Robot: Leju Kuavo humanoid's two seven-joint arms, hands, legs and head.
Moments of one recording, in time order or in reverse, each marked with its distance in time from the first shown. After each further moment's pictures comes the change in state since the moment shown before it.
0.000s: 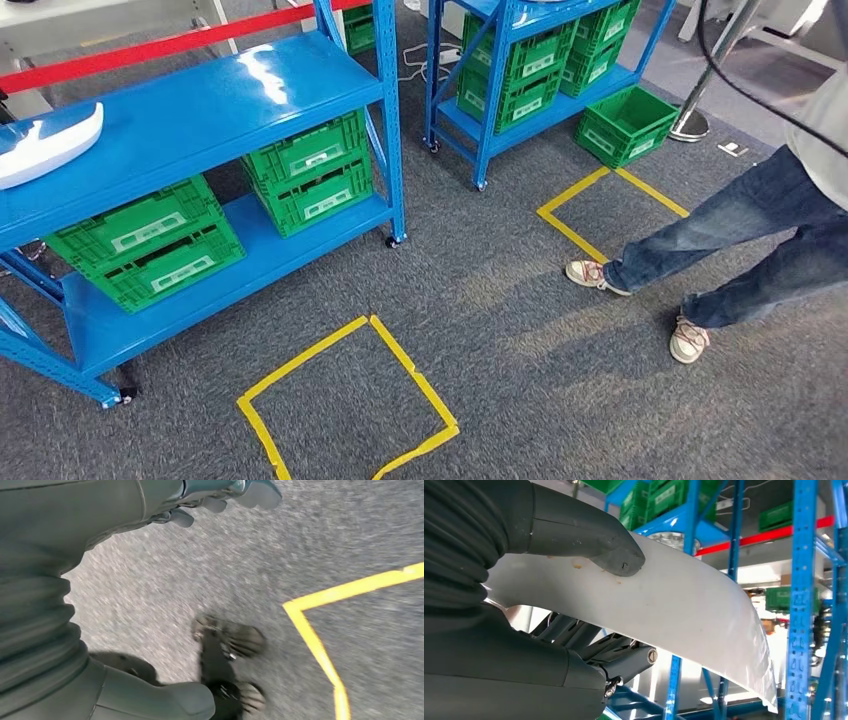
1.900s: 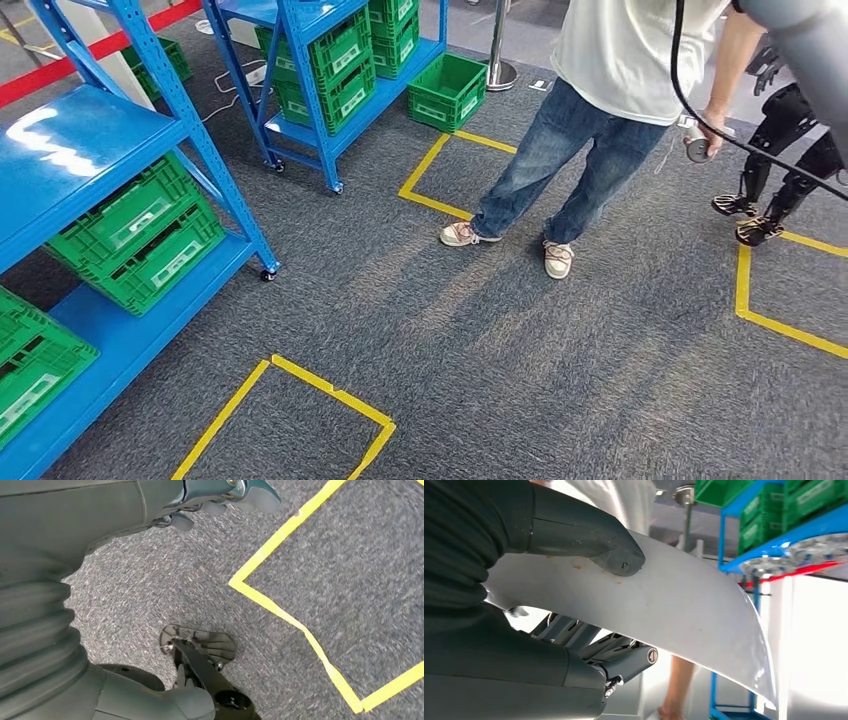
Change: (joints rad) left arm 0.053 -0.006 0.037 0.008 0.054 -0.021 -0.245; right arm 0.052 0.013 0.123 0.011 -0.006 -0.172 -0.002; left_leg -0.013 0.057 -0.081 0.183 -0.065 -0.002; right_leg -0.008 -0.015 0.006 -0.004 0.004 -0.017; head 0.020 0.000
